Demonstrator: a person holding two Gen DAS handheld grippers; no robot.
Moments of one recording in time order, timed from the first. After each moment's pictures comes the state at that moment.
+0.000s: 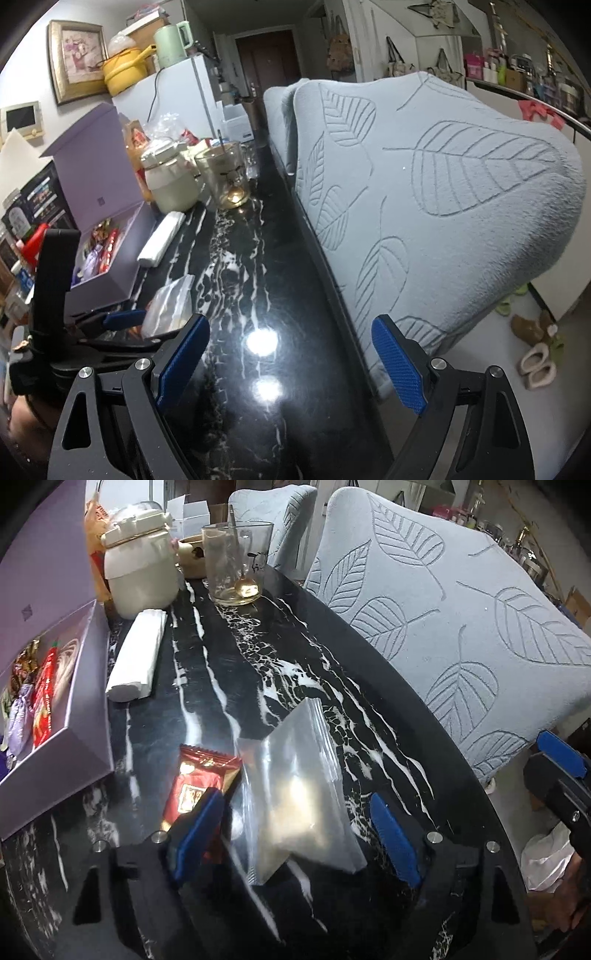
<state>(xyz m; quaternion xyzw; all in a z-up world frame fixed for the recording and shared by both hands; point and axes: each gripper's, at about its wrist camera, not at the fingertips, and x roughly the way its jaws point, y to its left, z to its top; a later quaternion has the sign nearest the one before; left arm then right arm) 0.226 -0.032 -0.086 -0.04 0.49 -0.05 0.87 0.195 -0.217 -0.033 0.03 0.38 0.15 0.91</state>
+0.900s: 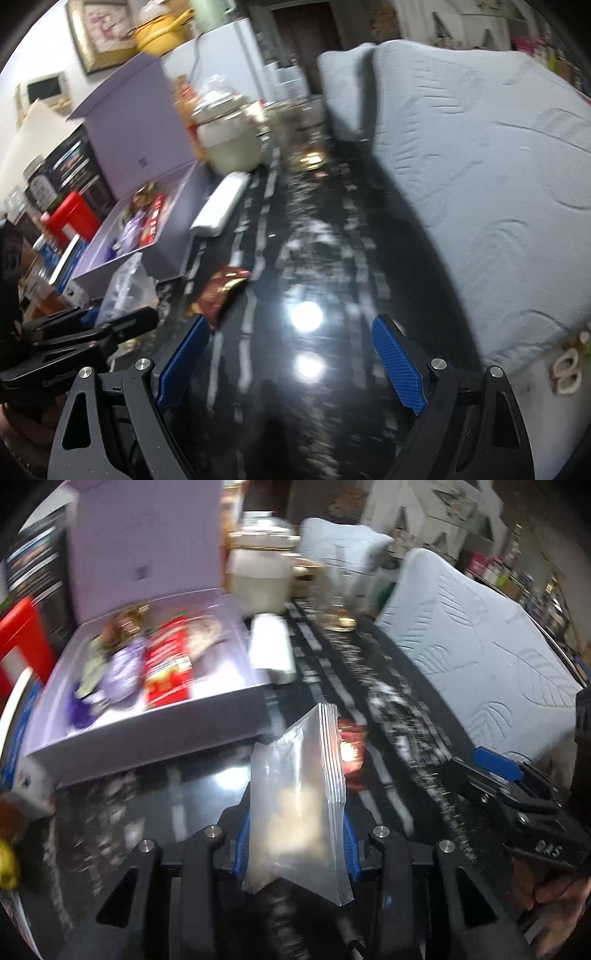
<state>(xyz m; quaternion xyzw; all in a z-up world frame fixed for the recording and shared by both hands) 0.152 0.076 -0.055 -0.11 0.45 0.02 0.89 0.208 -0.124 -0.060 0.03 0.42 0.24 0.87</state>
